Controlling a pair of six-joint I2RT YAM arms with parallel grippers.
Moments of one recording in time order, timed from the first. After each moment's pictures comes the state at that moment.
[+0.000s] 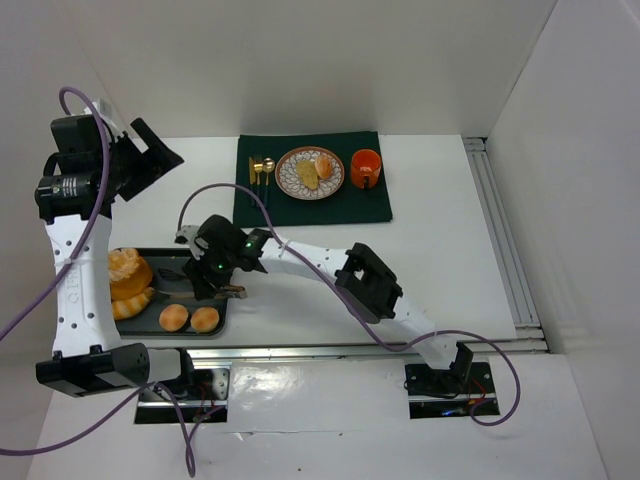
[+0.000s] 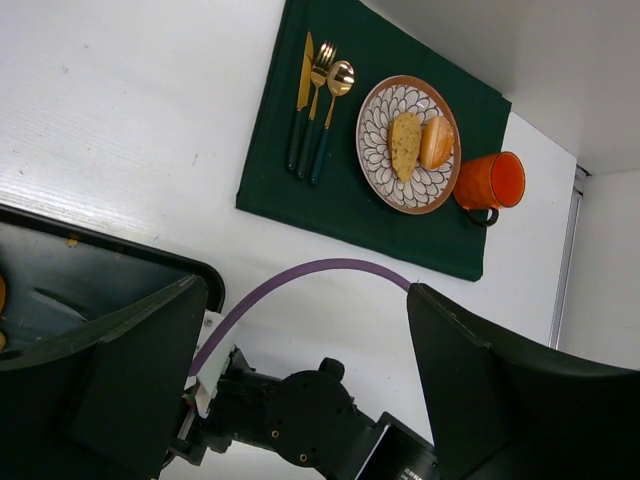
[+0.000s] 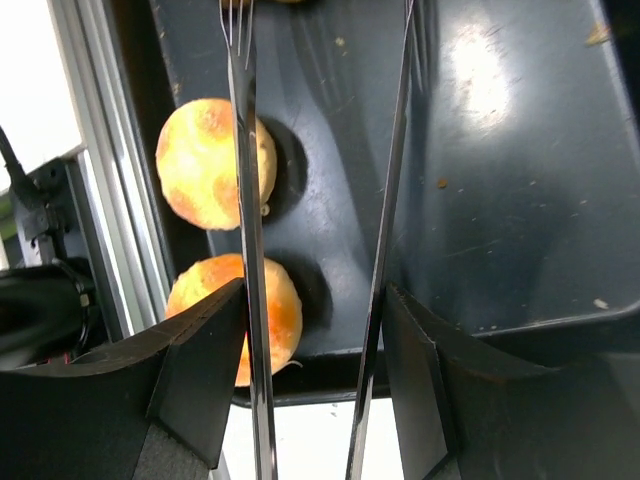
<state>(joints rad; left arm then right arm) 0.20 1.29 1.72 -0.99 0.22 -0.50 1.10 2.45 2.13 -0.39 -0.38 0.17</state>
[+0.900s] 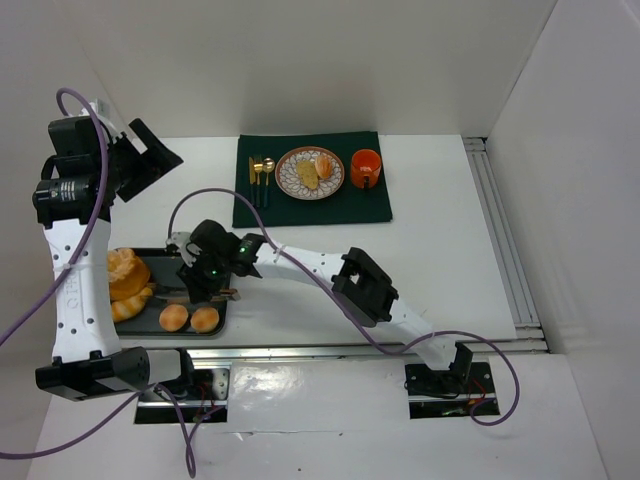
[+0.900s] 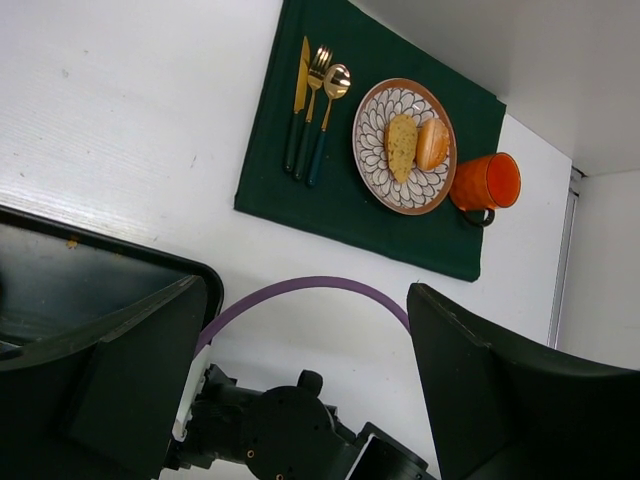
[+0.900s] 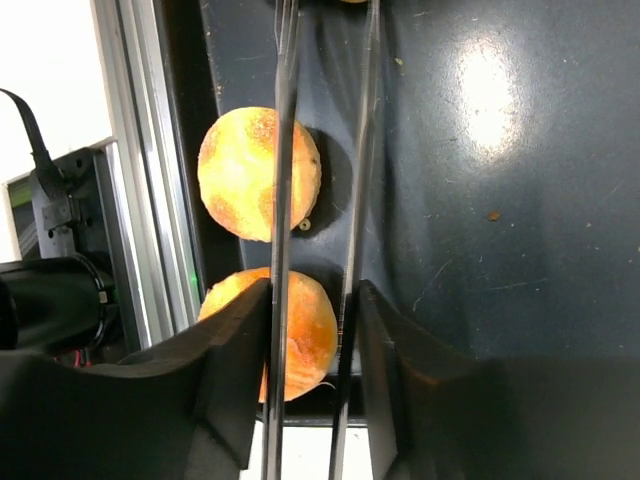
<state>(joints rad) 0.20 1.28 1.72 -0.99 0.22 -0.50 1.14 2.48 2.19 -0.41 -0.41 0.12</state>
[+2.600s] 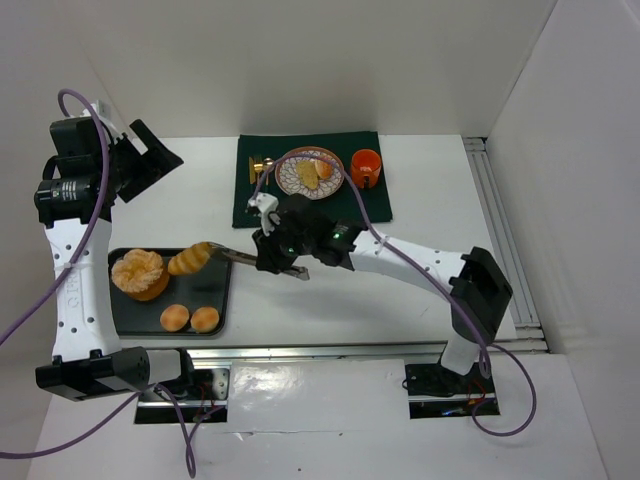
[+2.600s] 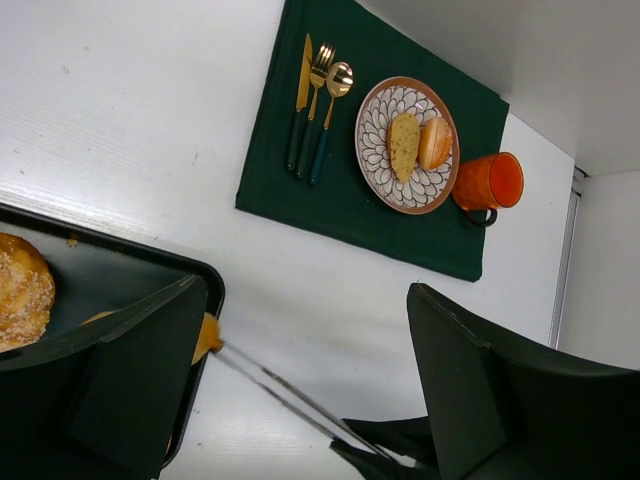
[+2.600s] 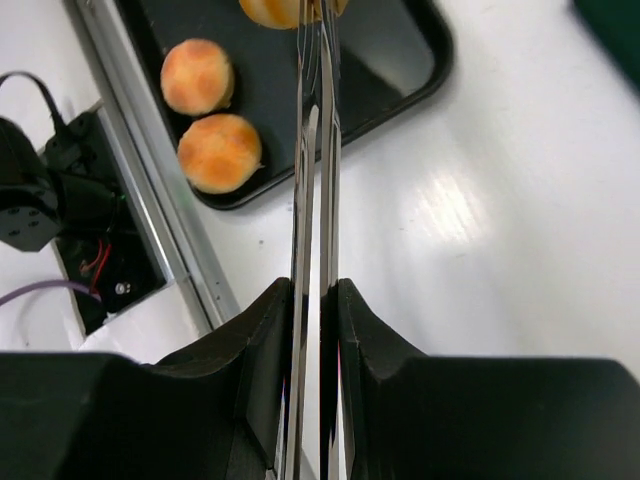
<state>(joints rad) 0.20 1.28 1.71 -0.98 0.22 -0.50 0.99 1.71 1.39 -0.27 -0.26 0.18</state>
